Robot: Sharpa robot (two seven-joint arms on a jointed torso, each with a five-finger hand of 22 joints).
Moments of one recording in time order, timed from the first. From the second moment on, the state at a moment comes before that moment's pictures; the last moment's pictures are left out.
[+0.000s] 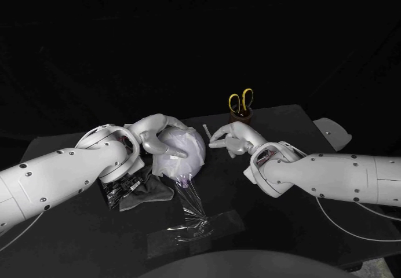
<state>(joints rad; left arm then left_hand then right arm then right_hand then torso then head) 1.23 -0.63 -0.08 1.38 -1.13 -0.20 0.07 1.49 -0.28 -0.09 0.30 0.06 0.54 0.16 0.30 0.21 0.50 0.22 0.10 0.05 0.23 0.21 0.15 0.07 0.08 0.18 0.29 0.08 0.12 1.15 -0.91 -0.22 1.70 -1.03 -0.81 -0.10 1.36 0.30 -0.37 -0.29 0.16 0.93 0.10 0.38 0.41 1.47 0.01 1.17 1.06 1.47 -0.05 1.50 1.31 0.14 1.12 0.06 0.82 0.99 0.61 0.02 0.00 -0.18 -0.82</state>
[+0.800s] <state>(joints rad) 1.23 -0.63 -0.08 1.38 -1.12 -0.19 0.07 1.49 -0.28 -0.09 0.30 0.06 0.54 0.16 0.30 0.21 0.50 0.22 0.10 0.05 0.23 0.21 0.15 0.07 0.08 0.18 0.29 0.08 0.12 1.15 -0.84 -0.21 1.67 -1.04 -0.87 -0.05 1.40 0.27 -0.39 -0.29 0.18 0.97 0.11 0.27 0.37 1.46 0.03 1.17 1.06 1.46 -0.04 1.52 1.31 0.14 1.14 0.08 0.87 1.04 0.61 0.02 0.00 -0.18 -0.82</state>
